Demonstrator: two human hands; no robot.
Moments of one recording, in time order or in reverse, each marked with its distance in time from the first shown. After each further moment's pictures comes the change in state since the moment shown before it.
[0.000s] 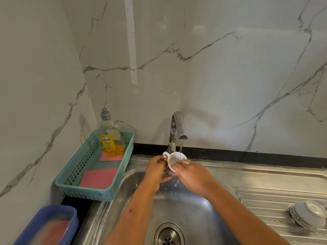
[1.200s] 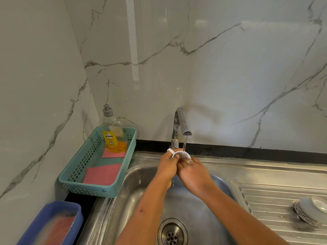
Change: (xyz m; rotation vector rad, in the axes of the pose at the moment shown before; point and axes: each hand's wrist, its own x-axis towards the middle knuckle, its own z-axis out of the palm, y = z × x) left_hand -0.013 0.003 0.020 0.068 -0.076 0.112; right_hand 0.009 -0.016 0.020 -0.226 -0.050 0.116
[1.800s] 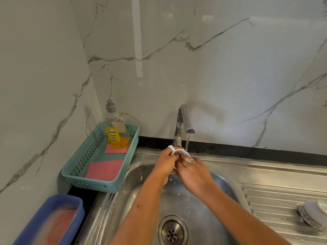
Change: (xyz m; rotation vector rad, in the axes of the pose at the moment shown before) left_hand 0.002 0.004 -0.012 0.058 -0.052 -0.039; right_hand -0.004 -0.004 0.000 0.076 0.087 -0.024
